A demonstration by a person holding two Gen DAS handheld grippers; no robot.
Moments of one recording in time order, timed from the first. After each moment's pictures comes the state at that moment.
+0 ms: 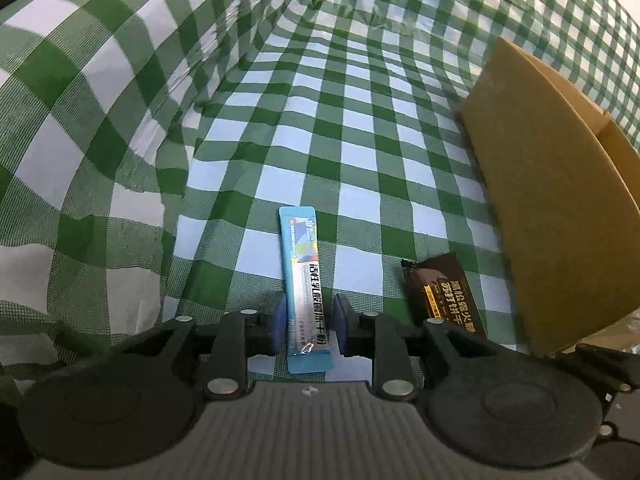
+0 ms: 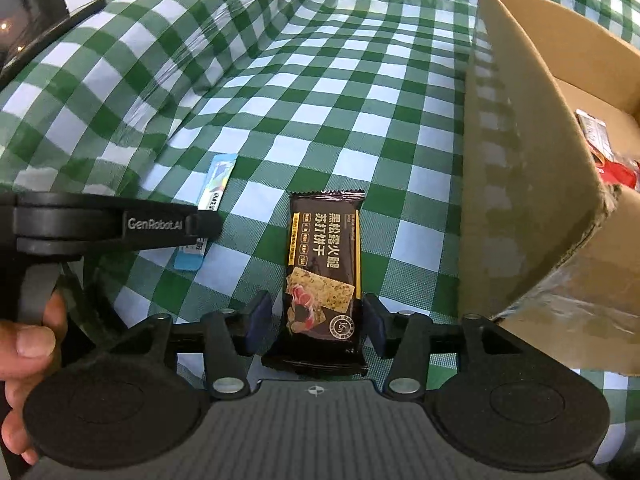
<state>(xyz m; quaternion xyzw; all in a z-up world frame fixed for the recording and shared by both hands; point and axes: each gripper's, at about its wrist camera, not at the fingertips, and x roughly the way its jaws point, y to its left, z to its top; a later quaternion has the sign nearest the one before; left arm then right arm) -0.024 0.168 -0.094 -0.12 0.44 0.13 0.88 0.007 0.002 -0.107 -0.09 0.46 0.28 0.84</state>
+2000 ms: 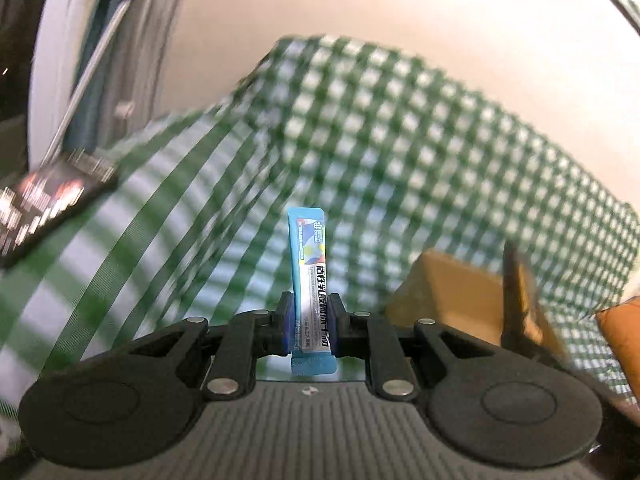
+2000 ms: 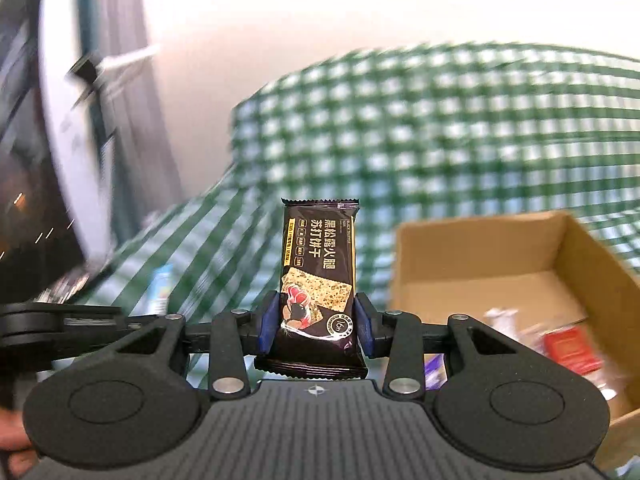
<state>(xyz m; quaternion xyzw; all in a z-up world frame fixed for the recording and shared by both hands) -0.037 0.142 0.065 -0.17 0.21 0.14 0.95 0.029 -0.084 0.023 0.07 0.18 0.23 0.95</state>
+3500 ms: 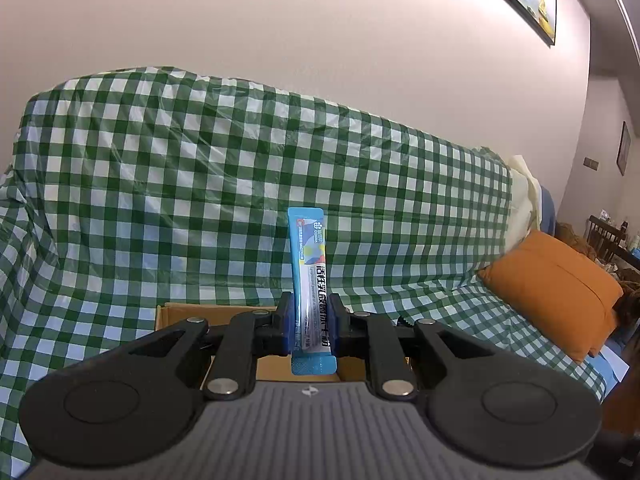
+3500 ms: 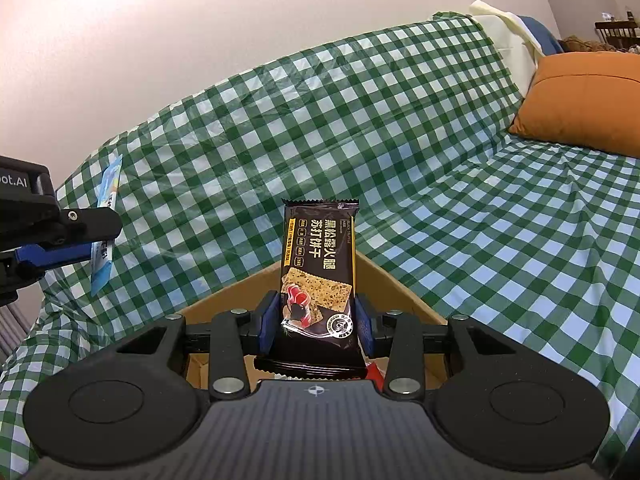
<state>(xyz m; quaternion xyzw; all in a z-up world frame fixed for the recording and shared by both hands) 0.092 -0.056 0.122 -0.08 0.19 -0.07 0.98 0.091 -0.221 0.008 0.20 0.18 -0.01 0.96</state>
